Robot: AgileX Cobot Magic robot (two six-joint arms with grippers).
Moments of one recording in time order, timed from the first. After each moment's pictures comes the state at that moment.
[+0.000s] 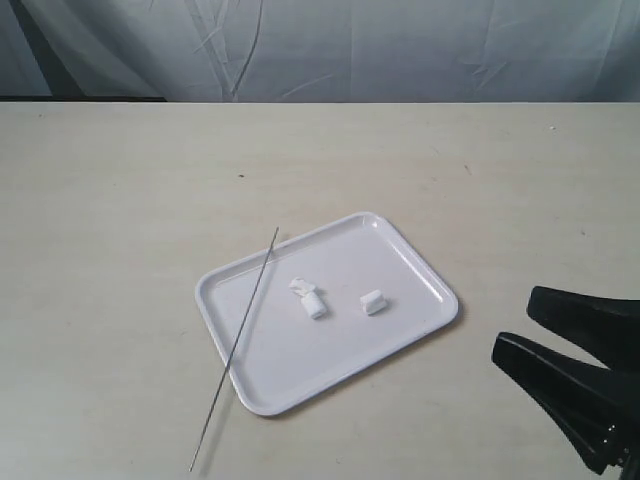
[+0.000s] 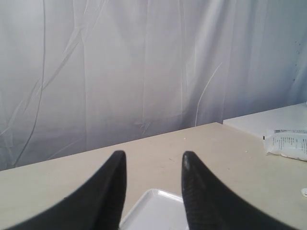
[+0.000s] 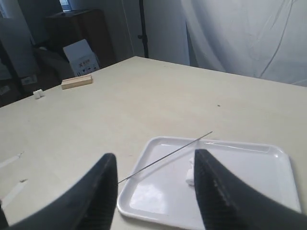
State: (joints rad) left arm -0.38 0.01 -0.30 -0.79 0.38 0.64; right arm 0.48 0.39 -0.09 1.73 0.42 -1.67
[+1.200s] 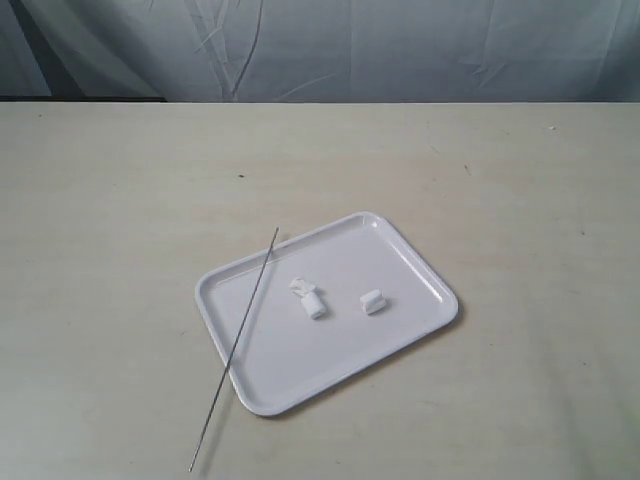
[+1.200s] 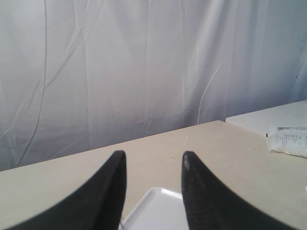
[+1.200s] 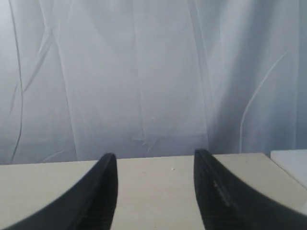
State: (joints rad) left arm -0.38 0.01 -0.30 -0.77 0.38 0.64; right arm 0.14 0.01 0.00 1.45 -0.17 -1.49
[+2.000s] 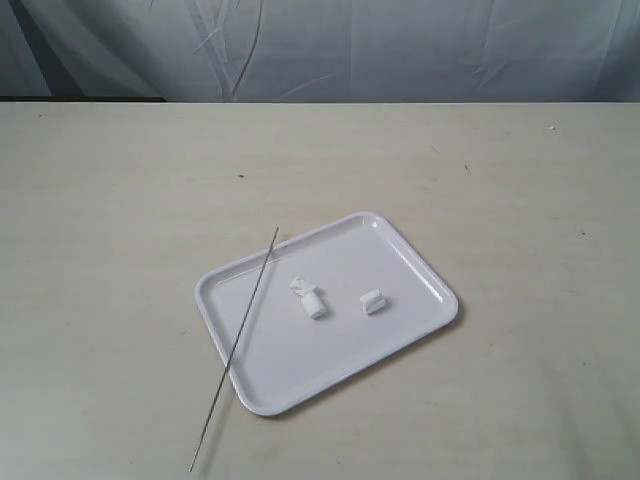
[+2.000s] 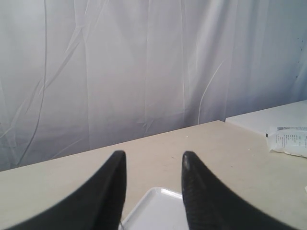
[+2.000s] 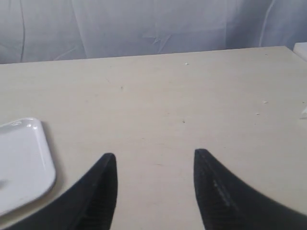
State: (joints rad) left arm -0.38 0.01 -0.30 -0.77 0.38 0.64; right arm 0.01 0.01 0.00 0.01 0.36 0.01
